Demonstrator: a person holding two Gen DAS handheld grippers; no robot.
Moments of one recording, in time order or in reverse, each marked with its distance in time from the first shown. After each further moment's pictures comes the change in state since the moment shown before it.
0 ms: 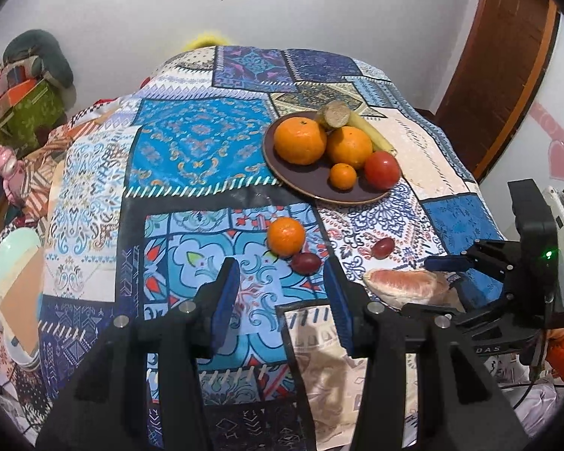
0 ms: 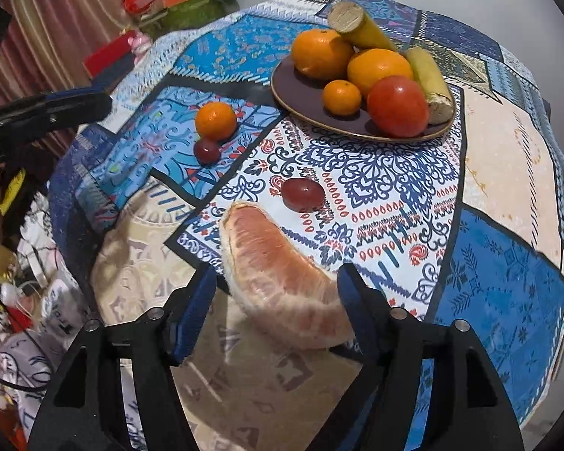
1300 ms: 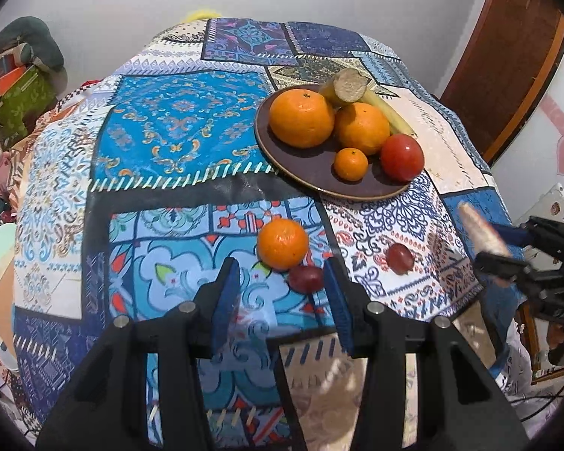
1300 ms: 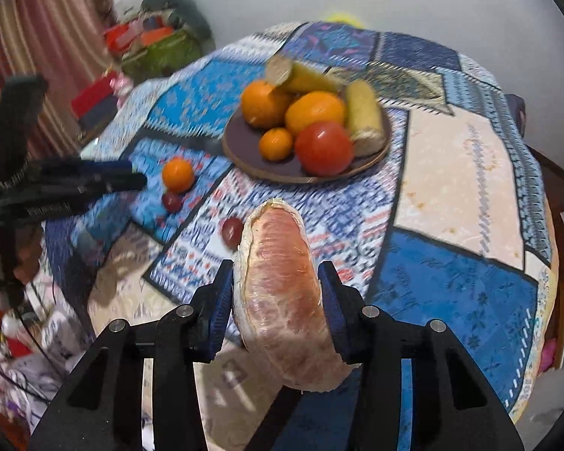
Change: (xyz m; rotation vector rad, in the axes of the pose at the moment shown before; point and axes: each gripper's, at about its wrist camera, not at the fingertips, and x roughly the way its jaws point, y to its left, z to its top) left arm 0.064 -0.004 0.019 -0.001 0.089 -0.010; right arm -0.047 -0.045 0.000 0.107 -0.146 -0.032
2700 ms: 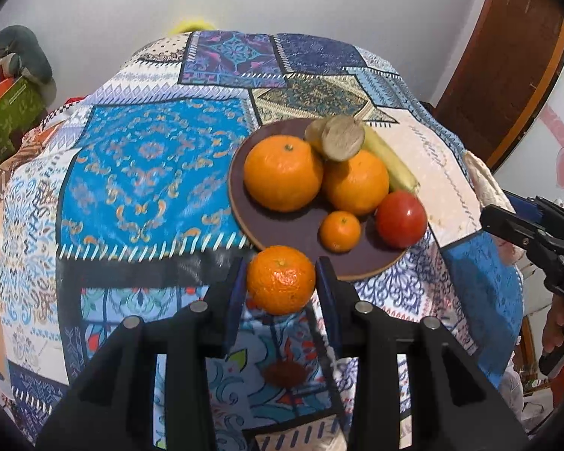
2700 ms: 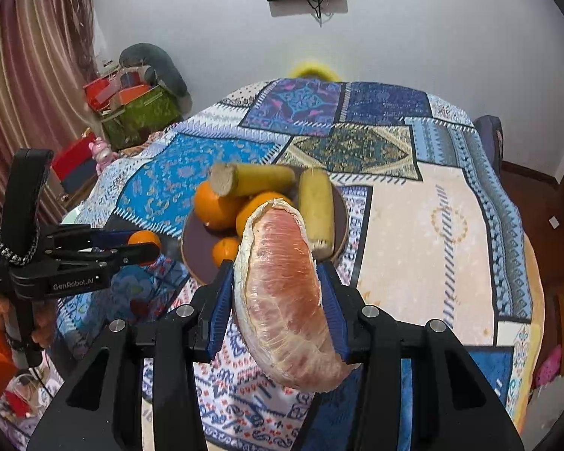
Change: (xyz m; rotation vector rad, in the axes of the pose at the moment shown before) left arm 0.029 -0.016 0.062 0.007 -0.037 -0.024; right arm -0.005 -0.032 0.063 0.066 -0.187 -0.048
